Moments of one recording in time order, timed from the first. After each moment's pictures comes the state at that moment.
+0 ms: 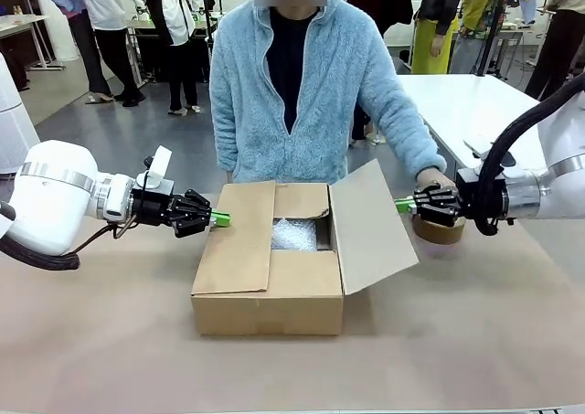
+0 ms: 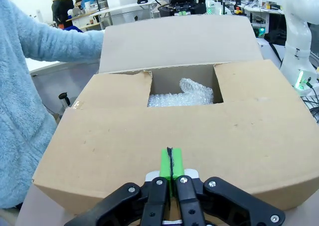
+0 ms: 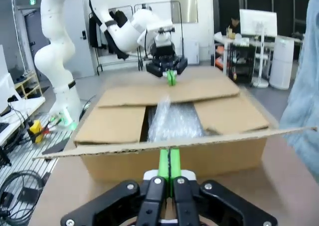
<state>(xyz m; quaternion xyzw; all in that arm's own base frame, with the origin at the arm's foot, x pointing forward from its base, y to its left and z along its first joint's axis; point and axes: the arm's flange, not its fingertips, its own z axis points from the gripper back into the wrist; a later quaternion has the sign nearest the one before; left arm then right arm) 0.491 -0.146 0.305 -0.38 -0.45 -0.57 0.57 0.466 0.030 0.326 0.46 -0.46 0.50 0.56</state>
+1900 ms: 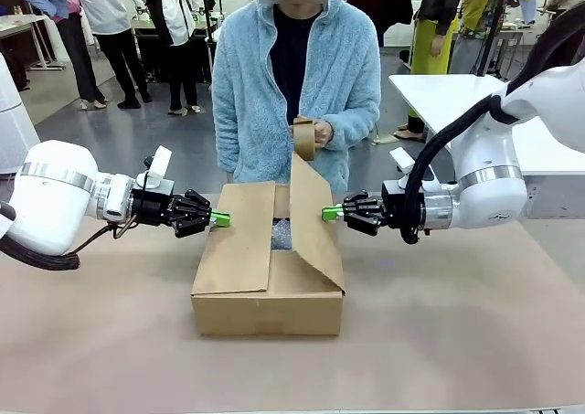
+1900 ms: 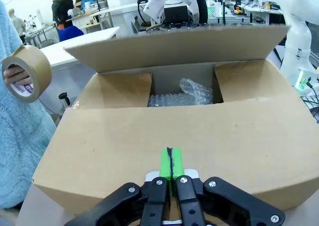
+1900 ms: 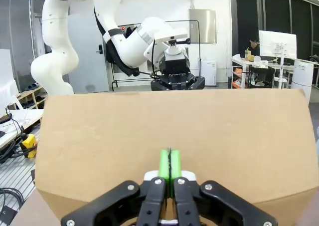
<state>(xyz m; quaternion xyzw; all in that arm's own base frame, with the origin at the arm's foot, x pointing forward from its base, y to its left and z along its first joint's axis) 0.491 -0.146 0.305 -0.38 -0.45 -0.57 0.57 0.488 0.159 0.284 0.51 -0.46 0.51 0.51</state>
